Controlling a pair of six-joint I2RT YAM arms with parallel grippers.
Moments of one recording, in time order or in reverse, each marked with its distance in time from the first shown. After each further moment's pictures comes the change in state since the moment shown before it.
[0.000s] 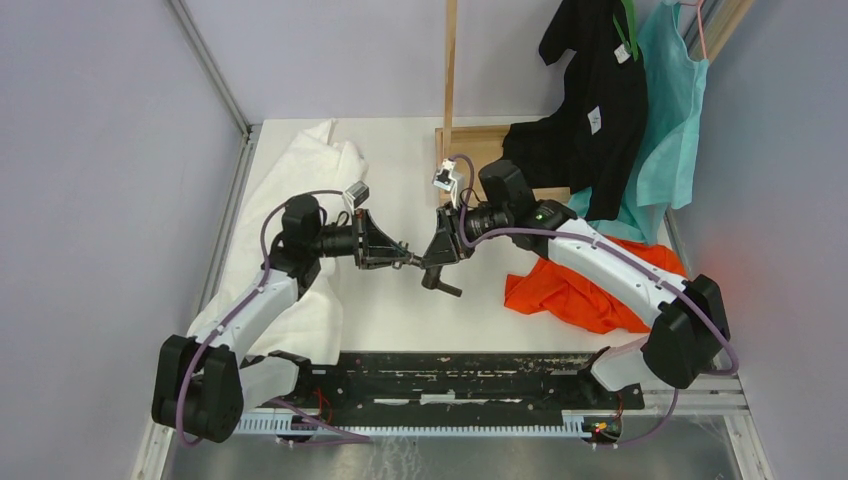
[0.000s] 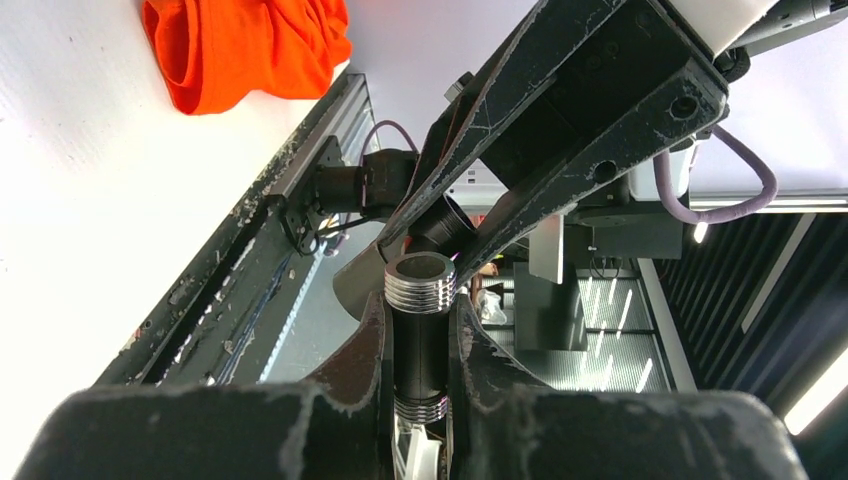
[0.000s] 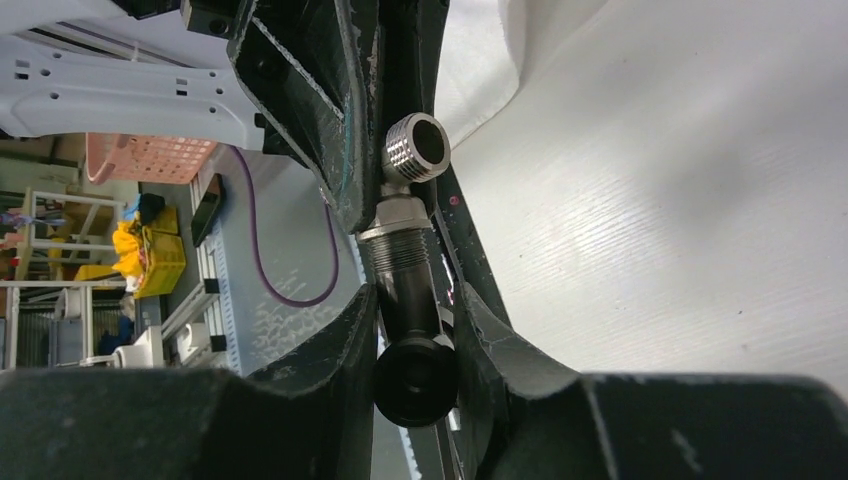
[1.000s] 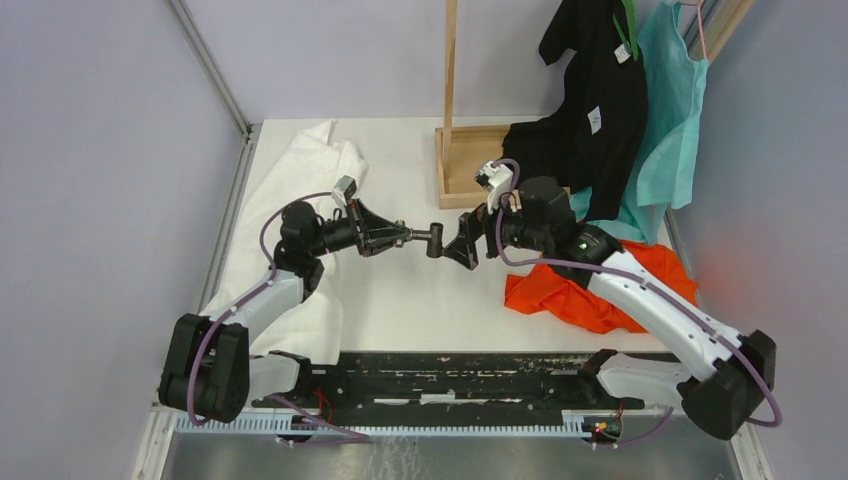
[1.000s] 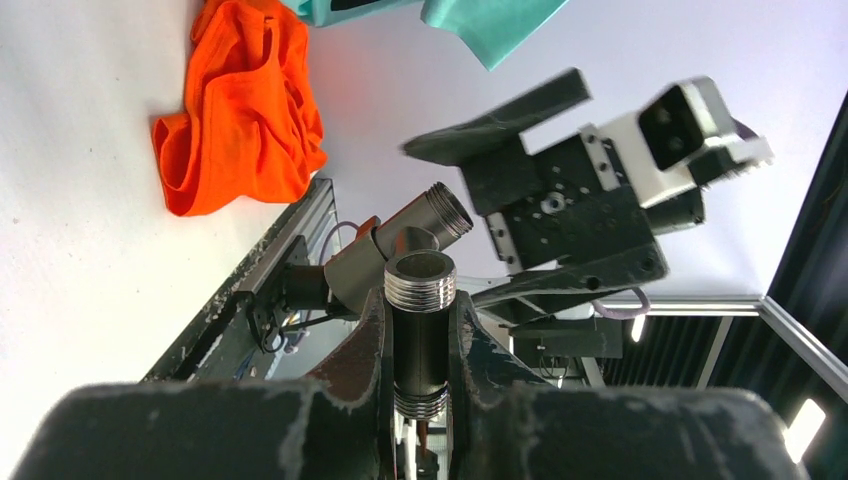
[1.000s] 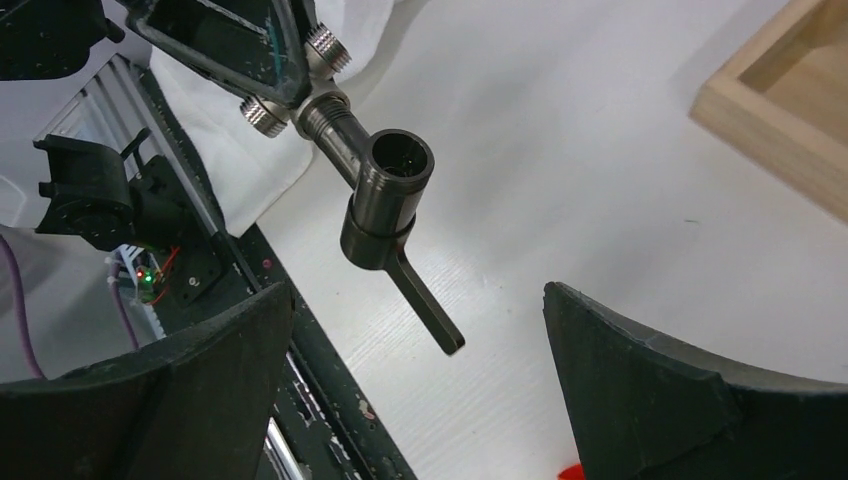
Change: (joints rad) left arm 0.027 0.093 -0.099 0.423 -0.168 -0.312; right arm -0.027 -0.326 -0.137 -0.021 0.472 -0.183
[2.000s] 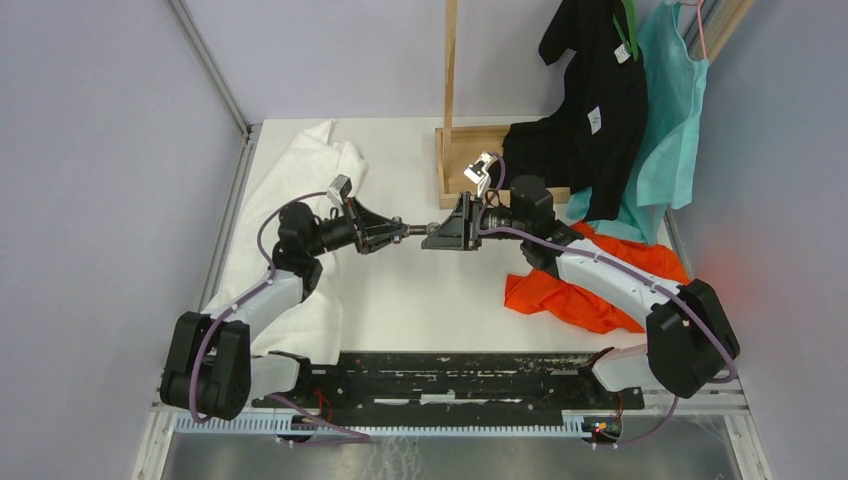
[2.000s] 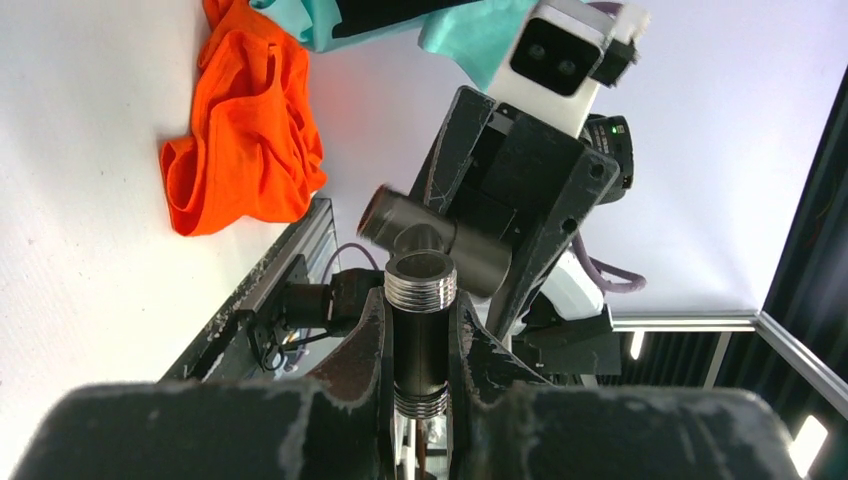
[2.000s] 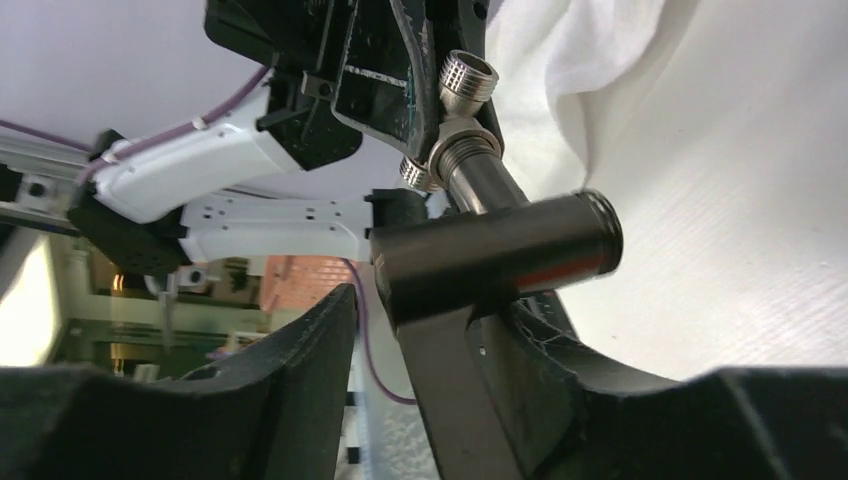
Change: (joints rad) left arm 0.013 0.010 -0.010 0.043 -0.020 -0.012; right arm -0.079 0.260 -0.171 0.640 -0.509 0.716
